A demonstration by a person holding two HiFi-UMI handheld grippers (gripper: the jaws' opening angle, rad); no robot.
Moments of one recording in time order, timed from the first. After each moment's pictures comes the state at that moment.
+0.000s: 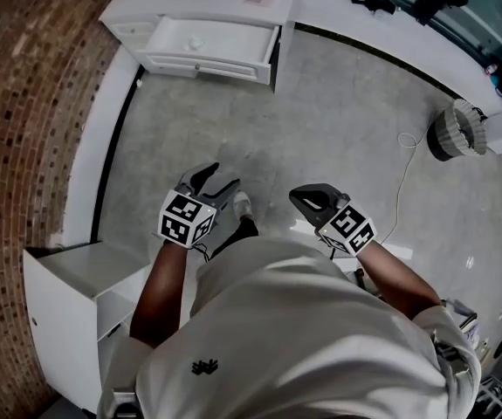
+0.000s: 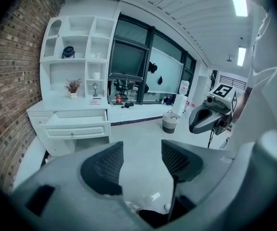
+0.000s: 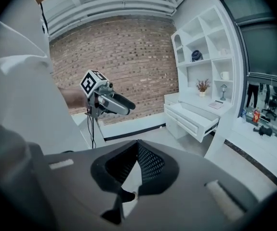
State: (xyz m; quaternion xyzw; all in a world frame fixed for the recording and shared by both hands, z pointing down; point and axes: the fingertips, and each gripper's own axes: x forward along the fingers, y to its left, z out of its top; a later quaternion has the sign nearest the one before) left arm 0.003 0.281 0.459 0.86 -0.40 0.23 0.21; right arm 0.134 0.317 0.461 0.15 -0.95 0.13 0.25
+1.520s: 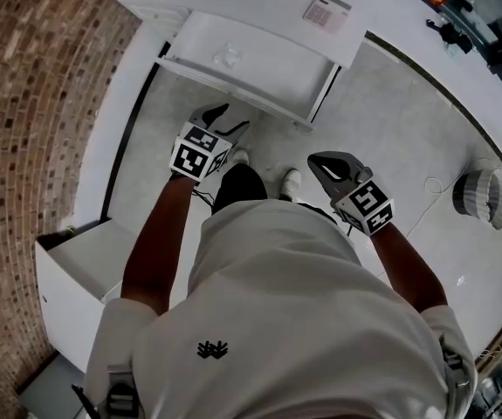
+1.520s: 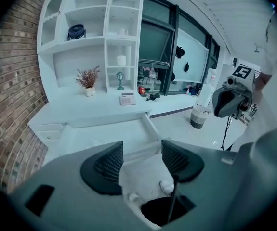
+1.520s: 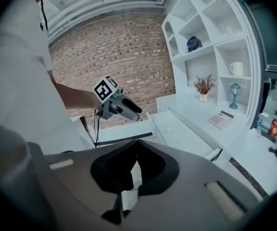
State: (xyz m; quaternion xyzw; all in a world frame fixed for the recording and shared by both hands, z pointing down) left arm -0.128 -0.120 0.526 0.80 -0.45 0.32 0.23; right arm 0.035 -0.067 0.481 0.11 -0.95 0.14 0.25
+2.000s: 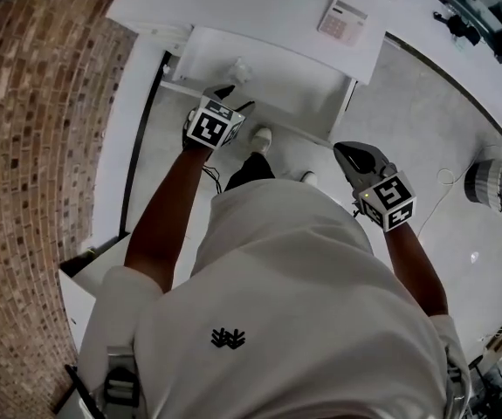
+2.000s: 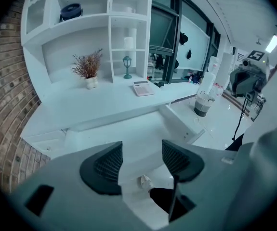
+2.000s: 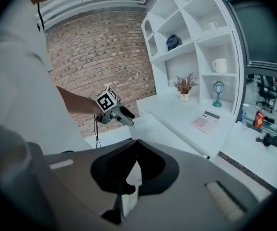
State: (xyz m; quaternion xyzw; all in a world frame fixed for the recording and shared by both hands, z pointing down) left arm -0.210 -0.242 0.589 0.79 -0.42 0.39 0.24; right arm 0.001 -0.168 0.487 0.21 -0.93 0.18 0.25
